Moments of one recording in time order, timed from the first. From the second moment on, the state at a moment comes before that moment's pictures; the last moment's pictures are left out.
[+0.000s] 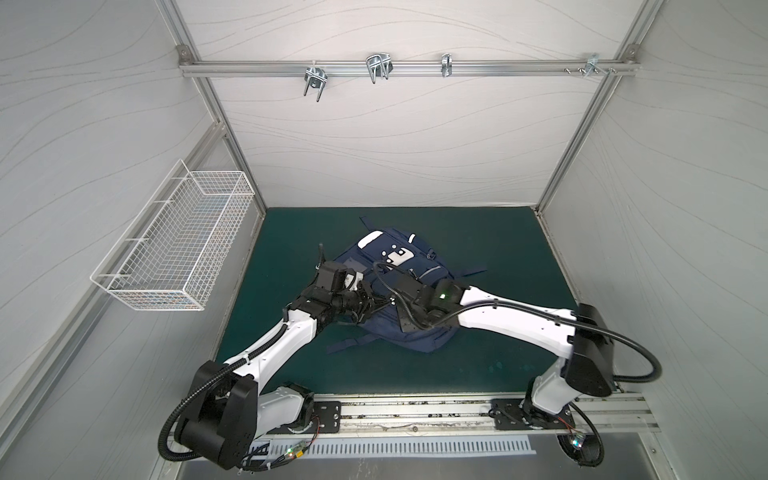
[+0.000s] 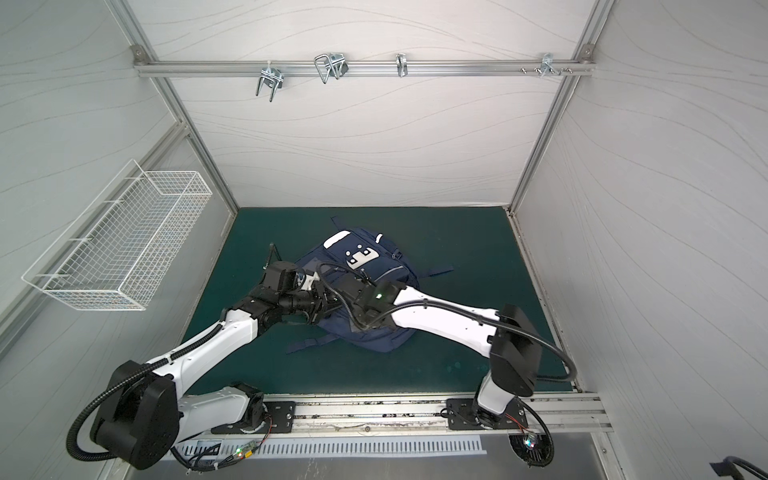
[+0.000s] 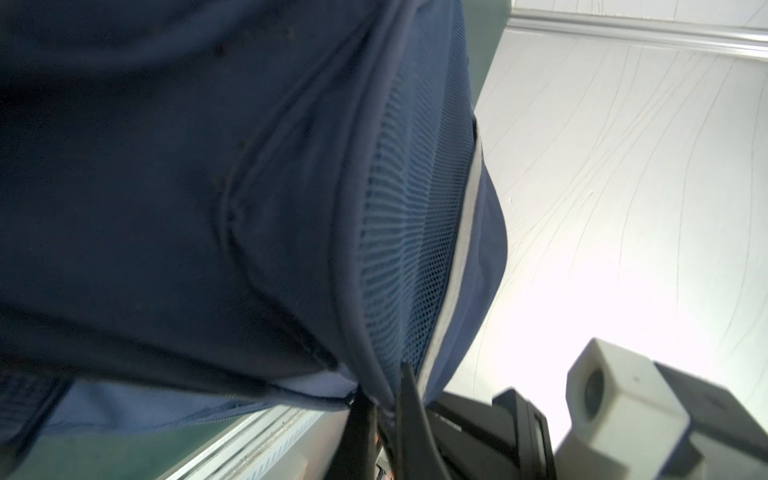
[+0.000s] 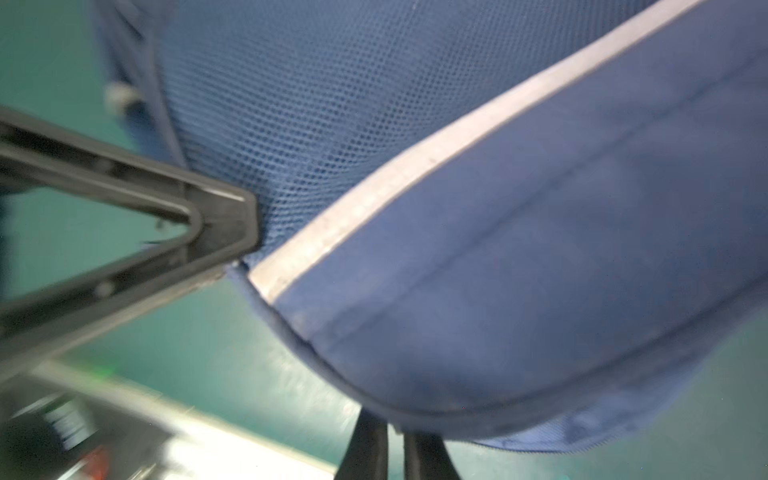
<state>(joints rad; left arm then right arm) -0.34 1.19 0.66 -0.20 0.73 -1.21 1.10 1.55 1.28 -0.85 0.14 0.76</state>
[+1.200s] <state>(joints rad) -0.31 1.19 0.68 -0.30 0.69 -1.18 1.19 1.58 1.29 -0.85 0.22 0.41</state>
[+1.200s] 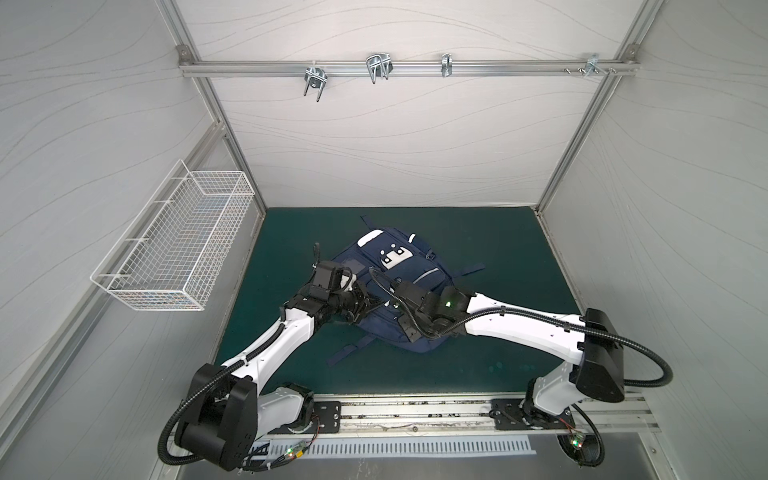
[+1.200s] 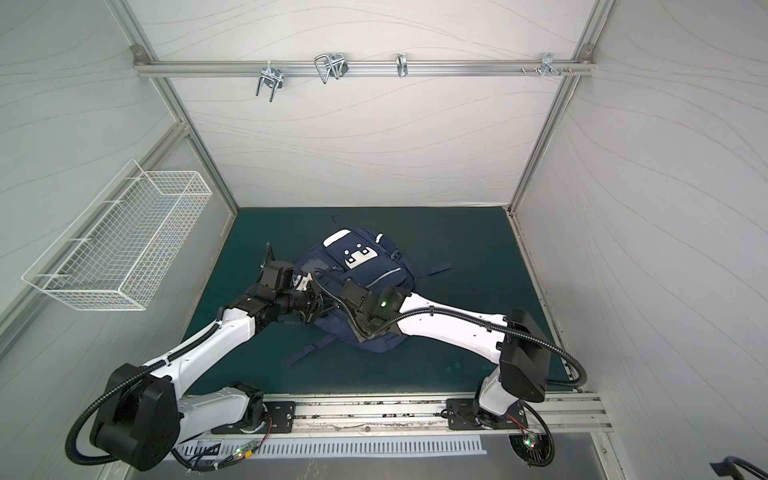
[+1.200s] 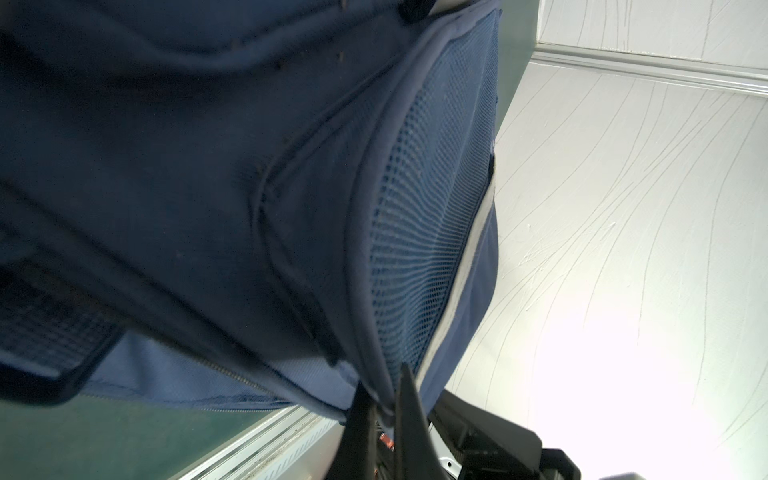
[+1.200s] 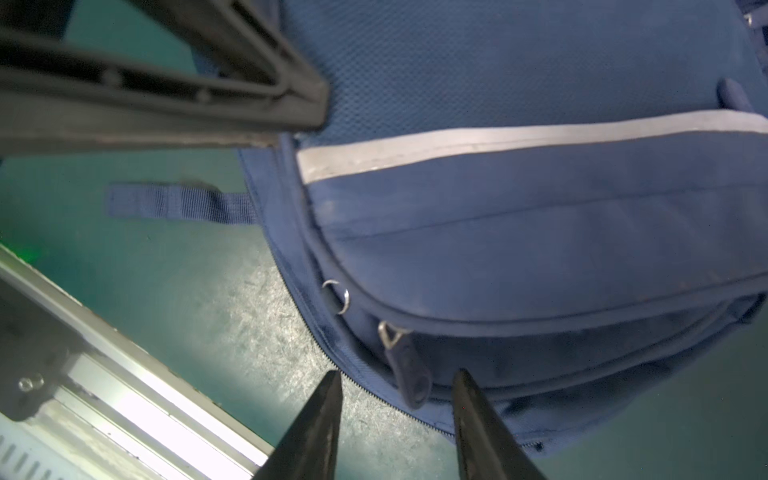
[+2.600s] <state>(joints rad) -0.21 1.33 0.88 -0.48 0.75 -1.06 0.97 1.32 1.02 -0.70 0.01 0.43</state>
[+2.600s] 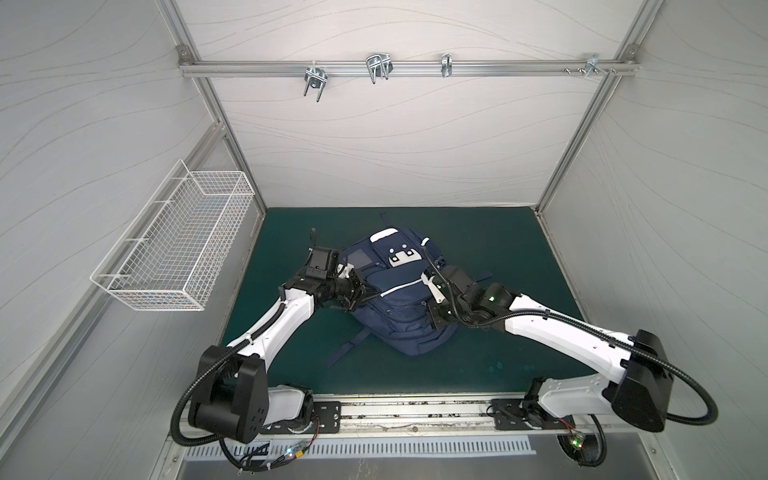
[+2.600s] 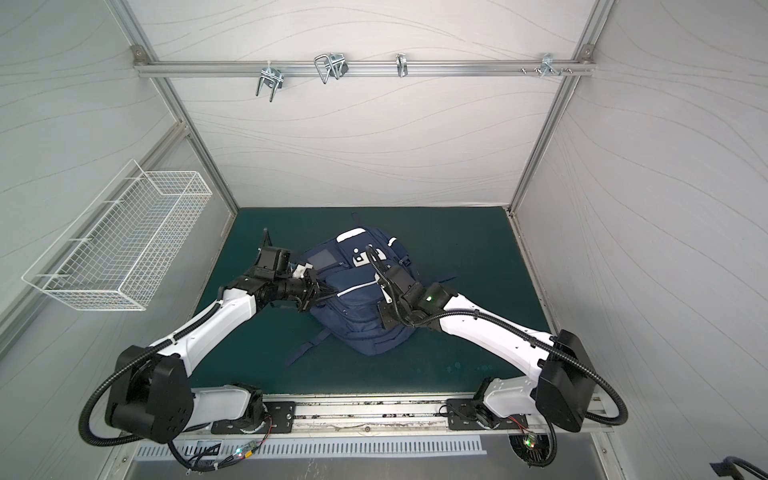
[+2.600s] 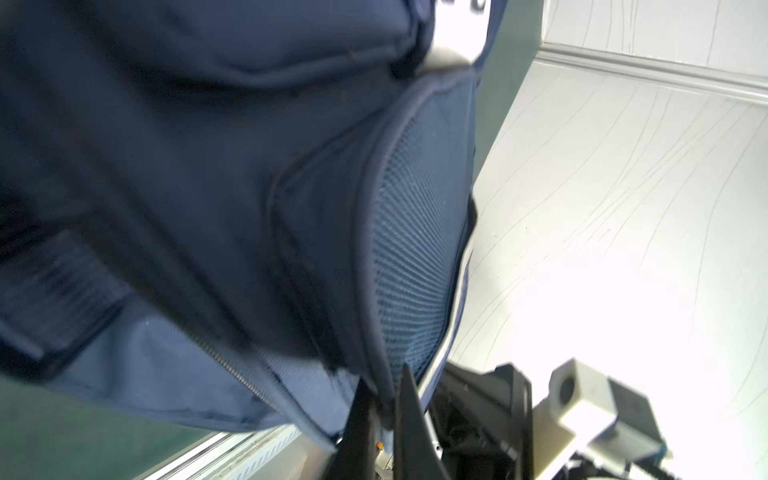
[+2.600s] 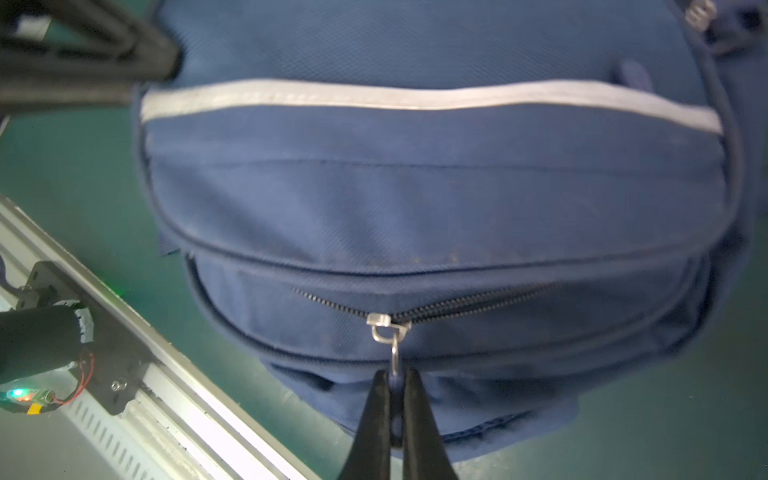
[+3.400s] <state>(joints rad) -0.25 1.23 0.94 -0.61 0.46 -1.02 1.06 1.55 1.22 -0.76 -0.08 0.53</state>
